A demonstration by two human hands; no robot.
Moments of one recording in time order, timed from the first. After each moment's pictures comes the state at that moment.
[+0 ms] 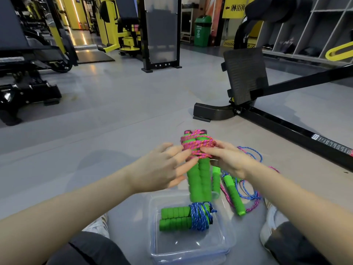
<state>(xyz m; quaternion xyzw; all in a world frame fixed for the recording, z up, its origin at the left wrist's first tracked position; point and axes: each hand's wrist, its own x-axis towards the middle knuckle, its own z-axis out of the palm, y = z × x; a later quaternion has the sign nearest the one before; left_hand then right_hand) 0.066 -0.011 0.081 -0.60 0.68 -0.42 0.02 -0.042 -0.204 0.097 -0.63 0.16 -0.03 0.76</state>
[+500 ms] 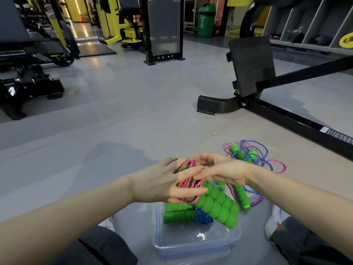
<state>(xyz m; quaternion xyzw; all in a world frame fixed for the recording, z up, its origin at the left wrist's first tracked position) 0.059 0.003 0.053 -0.56 0.77 -0.30 0.06 -0.048 -0.189 0.072 -0.67 0.08 0.17 0.71</state>
